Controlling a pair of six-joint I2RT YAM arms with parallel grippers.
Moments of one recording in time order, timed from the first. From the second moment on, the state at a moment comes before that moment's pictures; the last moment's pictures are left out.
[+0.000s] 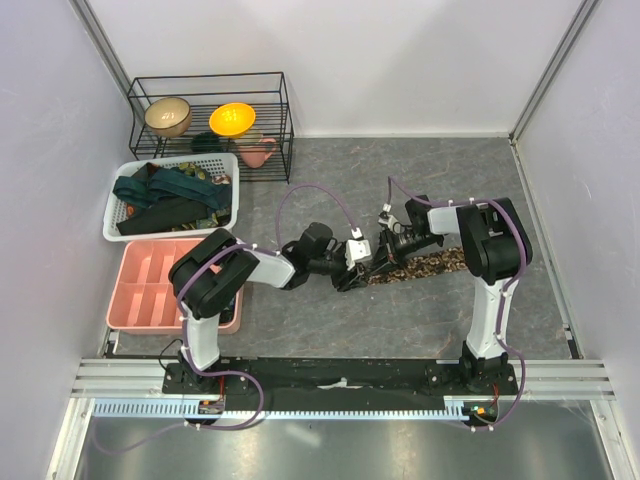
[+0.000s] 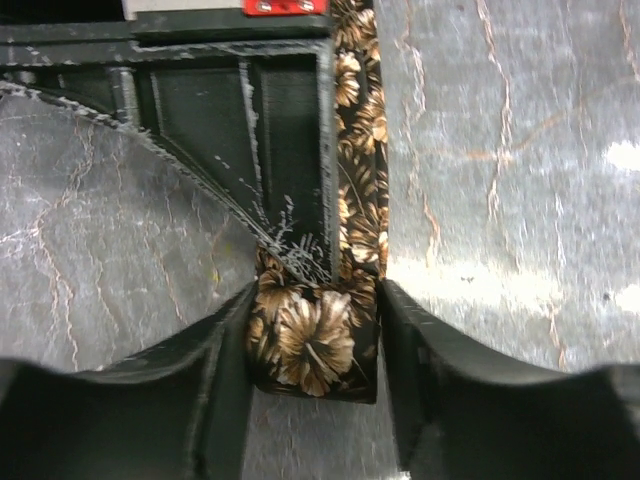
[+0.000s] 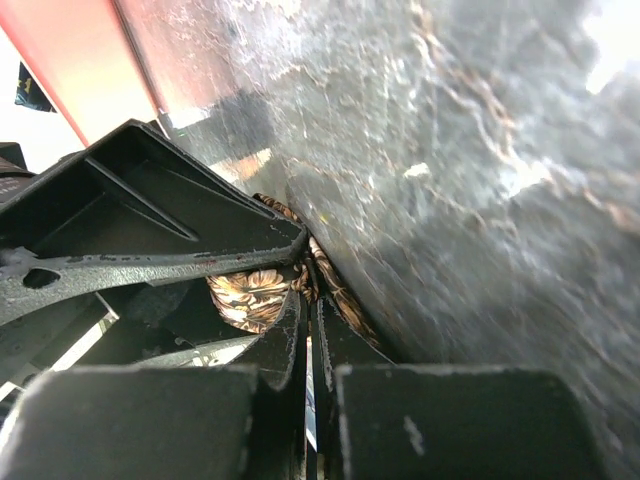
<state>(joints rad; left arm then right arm) -0.78 1.93 0.85 0.54 0.60 0.34 0.22 2.08 1.11 -0.49 -0.99 0.19</state>
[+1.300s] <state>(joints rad) -0.80 1.93 1.12 -0.02 0.36 0.44 0.23 2.09 1.25 -0.56 -0.95 0.11</state>
